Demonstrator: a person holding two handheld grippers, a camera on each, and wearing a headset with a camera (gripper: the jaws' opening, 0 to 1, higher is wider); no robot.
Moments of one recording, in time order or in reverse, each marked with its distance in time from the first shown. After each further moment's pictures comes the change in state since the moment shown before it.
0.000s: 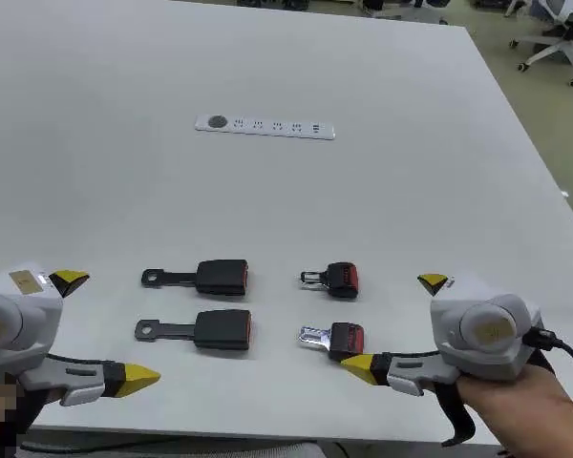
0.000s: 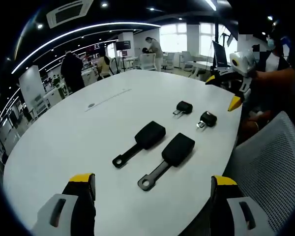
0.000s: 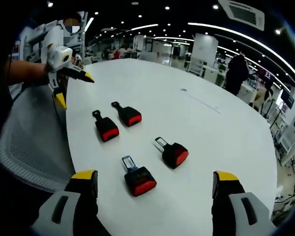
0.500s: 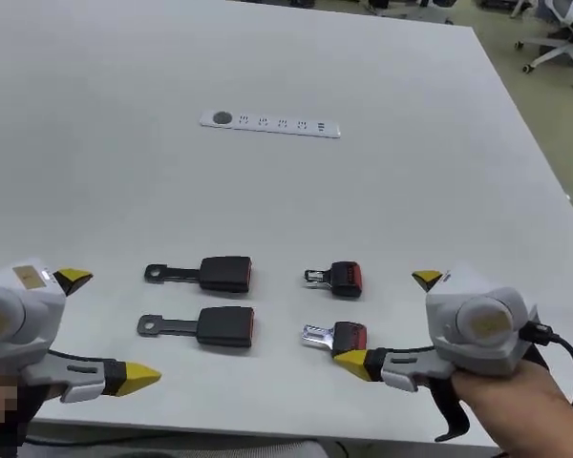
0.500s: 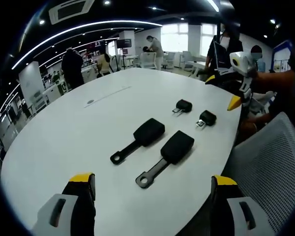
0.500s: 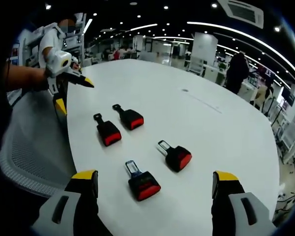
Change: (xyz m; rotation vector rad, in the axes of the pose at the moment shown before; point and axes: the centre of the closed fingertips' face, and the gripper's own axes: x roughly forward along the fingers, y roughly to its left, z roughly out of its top) left arm 0.001 -0.001 0.000 -0.015 0.003 -0.007; right arm 0.004 -0.005 -0.004 0.010 0.007 -0.012
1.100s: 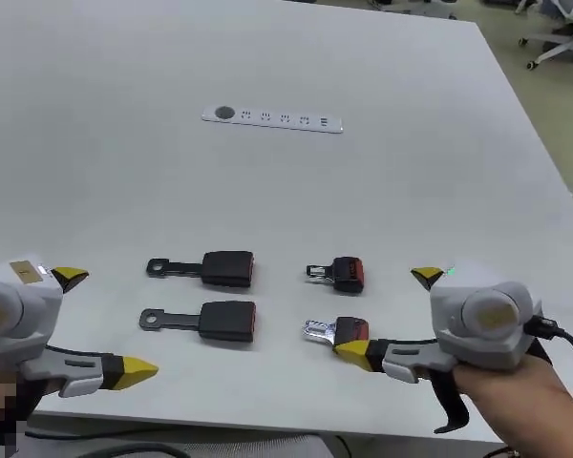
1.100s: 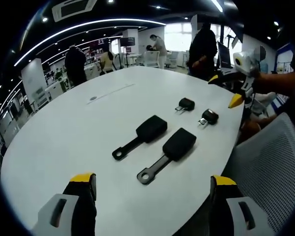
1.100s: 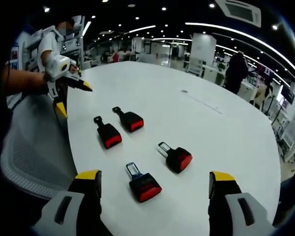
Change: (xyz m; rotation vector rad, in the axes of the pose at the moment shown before) left arm -0.002 0.002 -0.006 -0.024 0.011 0.017; right arm -0.002 0.003 0.004 0.017 -0.016 0.002
